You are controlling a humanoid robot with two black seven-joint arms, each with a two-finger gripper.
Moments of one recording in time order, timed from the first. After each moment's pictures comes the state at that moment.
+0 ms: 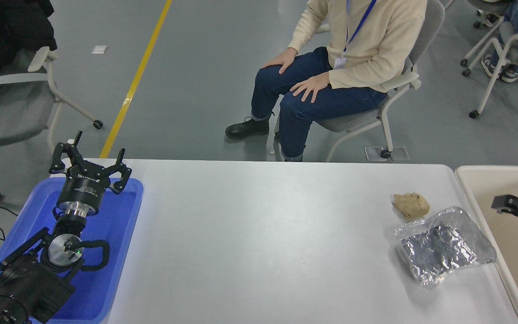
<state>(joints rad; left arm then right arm) -0.52 0.25 -1.00 -0.52 -0.07 -0.60 -0.40 1.53 -0.71 -1.20 1.06 -0.32 0.23 -0.08</state>
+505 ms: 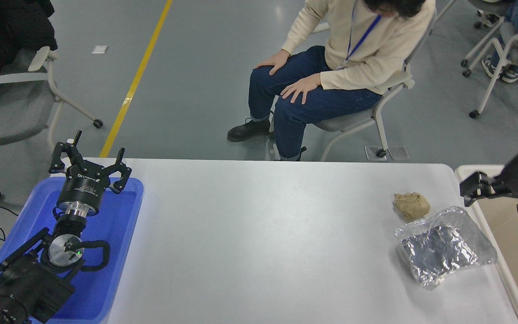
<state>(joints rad) -0.52 0.25 -1.00 -0.52 -0.07 -0.60 -0.40 1.98 -0.51 -1.32 1.21 -0.32 0.72 -0.08</state>
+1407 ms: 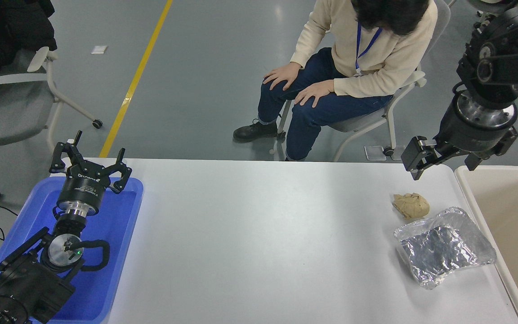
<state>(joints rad) -0.52 0.25 -1.00 -0.52 -0.07 -0.60 -0.40 2.25 -0.28 -1.36 1.34 -0.26 0.78 -0.08</state>
